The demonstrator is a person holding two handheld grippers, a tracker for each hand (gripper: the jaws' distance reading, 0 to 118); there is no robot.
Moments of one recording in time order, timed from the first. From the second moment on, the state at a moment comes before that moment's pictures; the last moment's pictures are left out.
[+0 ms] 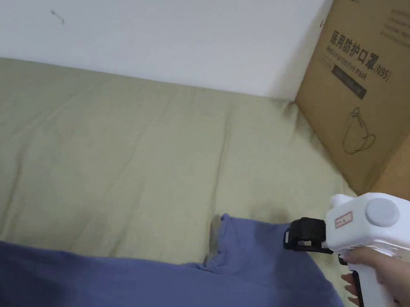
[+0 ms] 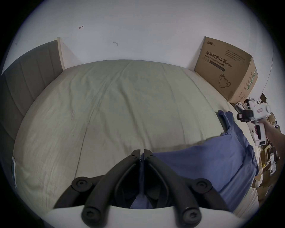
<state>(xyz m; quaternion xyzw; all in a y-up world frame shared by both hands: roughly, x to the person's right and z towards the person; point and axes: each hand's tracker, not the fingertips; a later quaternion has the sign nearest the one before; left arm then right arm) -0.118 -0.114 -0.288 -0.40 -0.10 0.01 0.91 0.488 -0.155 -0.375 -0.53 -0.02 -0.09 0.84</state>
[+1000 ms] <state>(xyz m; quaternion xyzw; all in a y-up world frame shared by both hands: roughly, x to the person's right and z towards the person) -0.128 -0.078 -0.261 -0.35 -0.09 0.03 0.93 0.496 -0.063 -0.249 -0.35 0.00 -0.09 0.93</state>
